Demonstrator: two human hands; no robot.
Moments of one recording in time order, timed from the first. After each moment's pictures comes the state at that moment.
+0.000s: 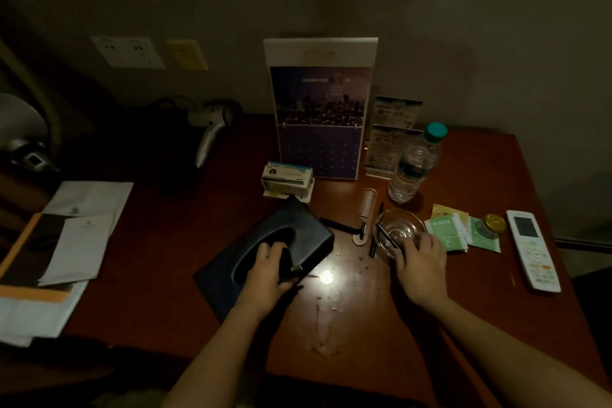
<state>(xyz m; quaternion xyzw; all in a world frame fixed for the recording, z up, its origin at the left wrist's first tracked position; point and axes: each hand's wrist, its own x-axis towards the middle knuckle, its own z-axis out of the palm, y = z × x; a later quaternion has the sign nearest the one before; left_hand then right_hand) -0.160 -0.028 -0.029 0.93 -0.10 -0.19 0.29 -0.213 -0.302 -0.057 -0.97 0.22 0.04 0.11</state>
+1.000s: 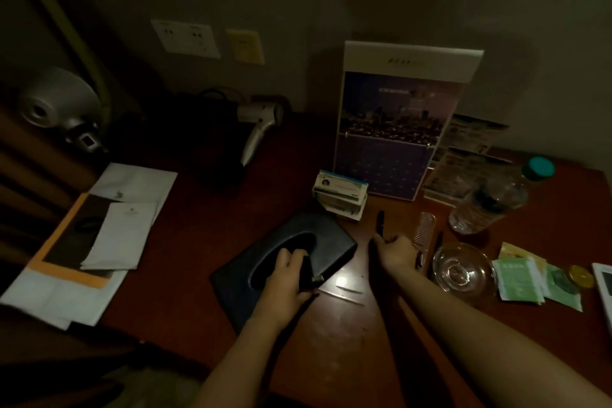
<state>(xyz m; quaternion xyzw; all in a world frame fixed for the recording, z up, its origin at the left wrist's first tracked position) -0.129 0.019 -0.039 0.93 -0.10 -0.17 0.31 -0.091 -0.196 -0.046 -0.80 0.39 0.10 0.45</state>
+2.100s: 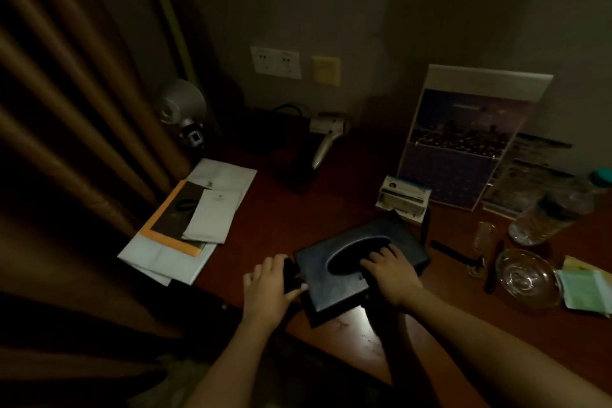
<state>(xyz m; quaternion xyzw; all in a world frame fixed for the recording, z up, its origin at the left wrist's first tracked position) -0.186 0.166 -0.022 0.99 0.03 -0.06 0.12 -0.142 -0.079 -0.023 -0.96 -0.22 0.18 -0.02</state>
